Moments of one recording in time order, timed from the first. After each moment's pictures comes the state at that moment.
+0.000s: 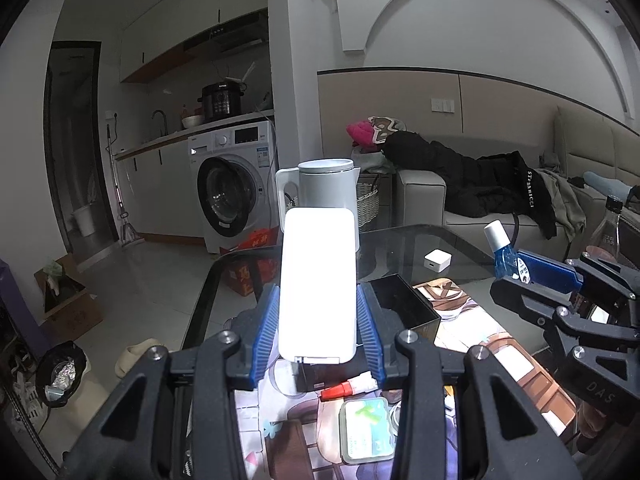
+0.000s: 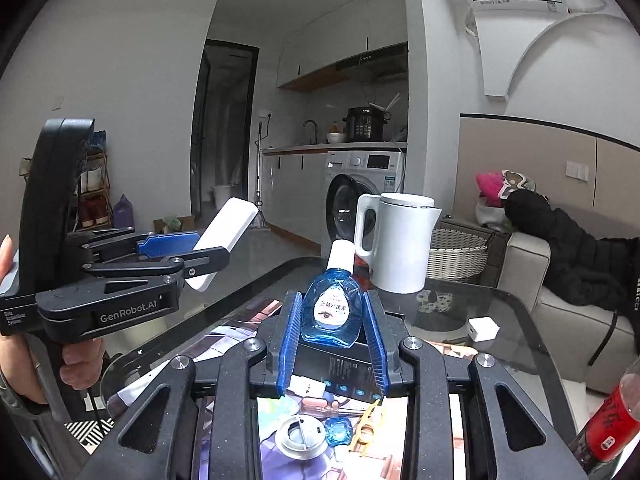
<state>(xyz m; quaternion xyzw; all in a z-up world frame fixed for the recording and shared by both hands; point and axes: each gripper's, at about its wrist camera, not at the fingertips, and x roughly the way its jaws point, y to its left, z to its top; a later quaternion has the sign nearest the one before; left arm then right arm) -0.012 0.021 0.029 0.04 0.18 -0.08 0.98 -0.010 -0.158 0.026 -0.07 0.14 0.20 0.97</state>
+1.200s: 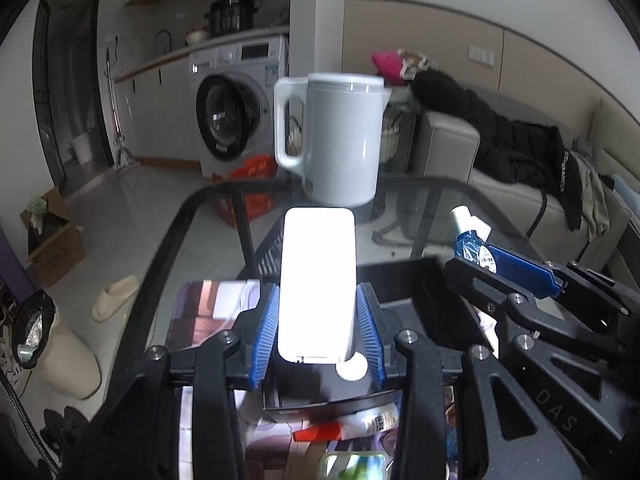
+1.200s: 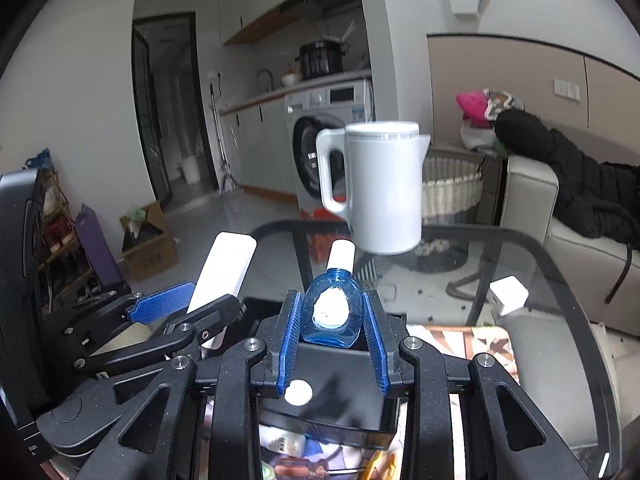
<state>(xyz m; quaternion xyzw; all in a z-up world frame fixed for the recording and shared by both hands) 0.136 -0.009 -0.032 -0.01 0.34 -0.05 0.94 0.157 -0.137 -0.001 0.00 0.29 0.15 0.94</state>
